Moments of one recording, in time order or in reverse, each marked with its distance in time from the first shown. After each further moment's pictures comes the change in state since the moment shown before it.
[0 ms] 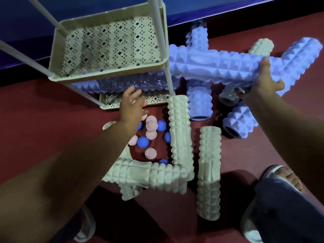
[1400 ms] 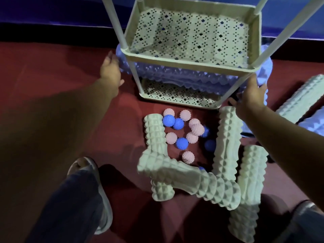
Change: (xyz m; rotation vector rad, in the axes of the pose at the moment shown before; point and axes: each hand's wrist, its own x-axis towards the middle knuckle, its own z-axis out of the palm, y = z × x) left_hand 0.132 0.034 -0.225 -0.173 0.280 -0.087; right_hand -0.138 0.127 0.122 -0.358 -0.425 -0.110
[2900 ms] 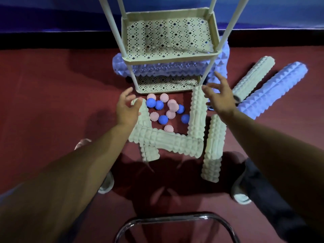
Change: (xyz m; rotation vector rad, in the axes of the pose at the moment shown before) left_hand -0.207 -0.084 -0.009 0.155 -0.108 0.251; right_hand -0.123 -0.026 -0.111 -0.571 -0.330 -0.307
